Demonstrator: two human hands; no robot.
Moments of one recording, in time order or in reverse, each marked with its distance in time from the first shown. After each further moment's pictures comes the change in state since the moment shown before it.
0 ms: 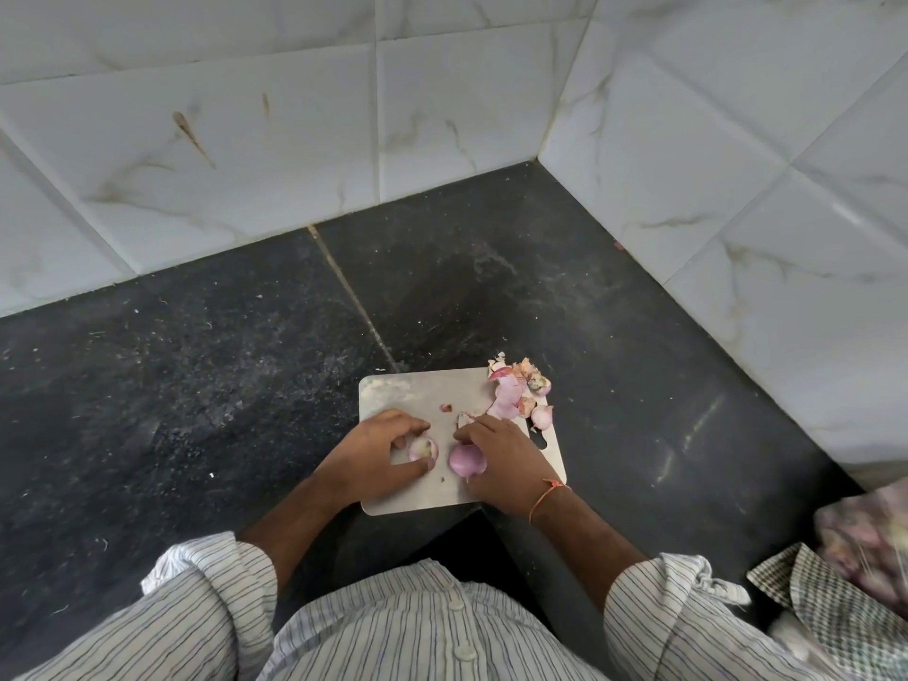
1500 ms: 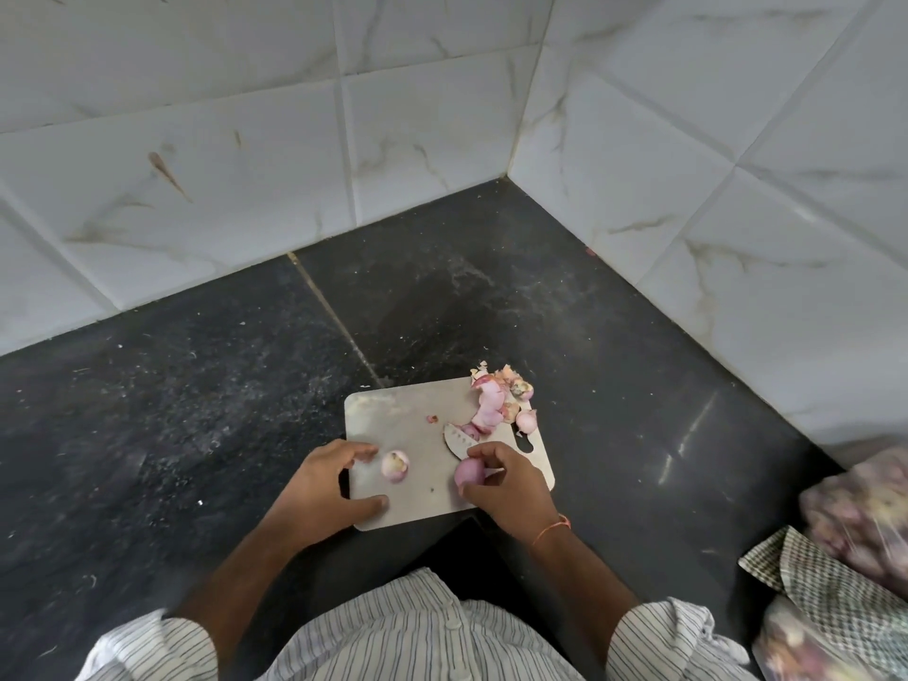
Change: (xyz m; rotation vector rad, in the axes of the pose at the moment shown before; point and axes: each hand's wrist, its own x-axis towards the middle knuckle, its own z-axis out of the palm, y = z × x) left_hand -0.042 -0.021 -0.021 0.030 0.010 -0.155; right_hand -0.046 0.002 0.015 0.683 0.200 0.403
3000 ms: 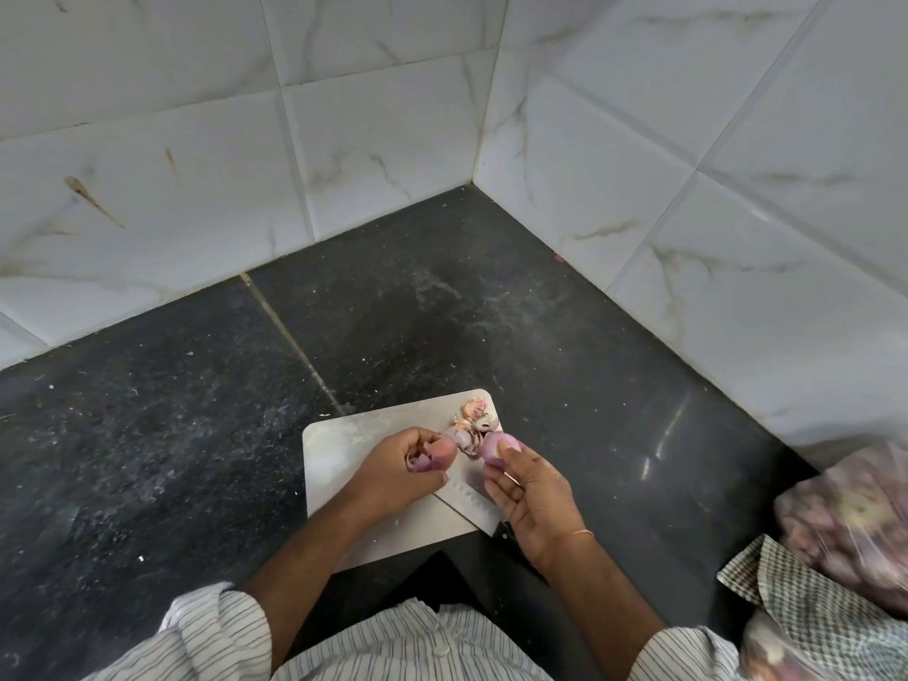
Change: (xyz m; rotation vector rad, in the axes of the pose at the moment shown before) left_hand 0.068 0.134 0.042 -0.396 -0.146 -0.064; right_hand 0.013 -0.006 -0.052 1.154 0.207 0.382
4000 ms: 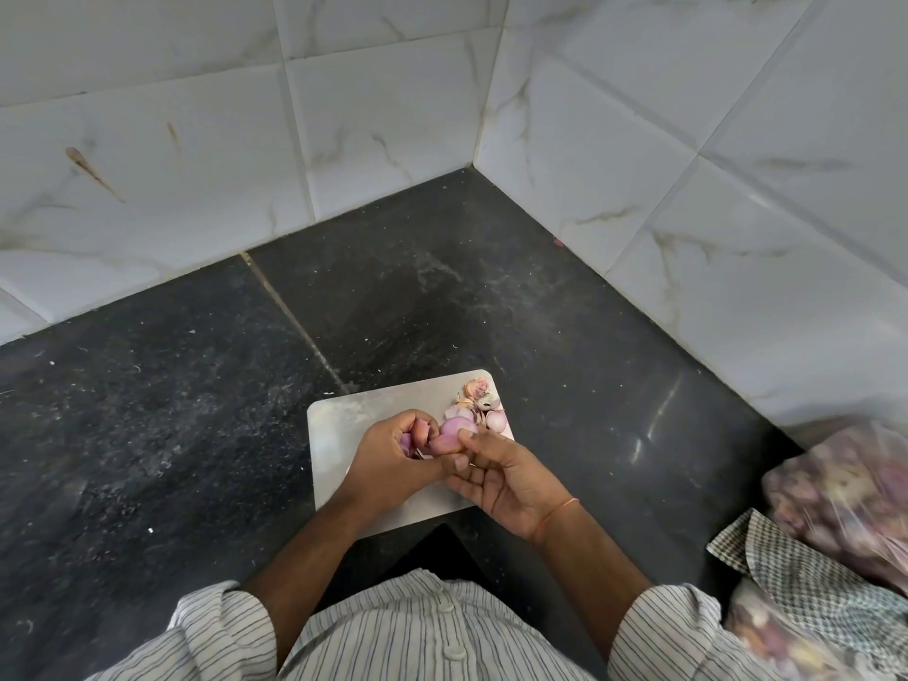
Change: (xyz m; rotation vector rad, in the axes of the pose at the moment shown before) left_hand -0.034 0.006 0.004 -0.192 0.124 0.169; right_hand -0.033 -0.001 0.028 -0.141 -0.383 0.224
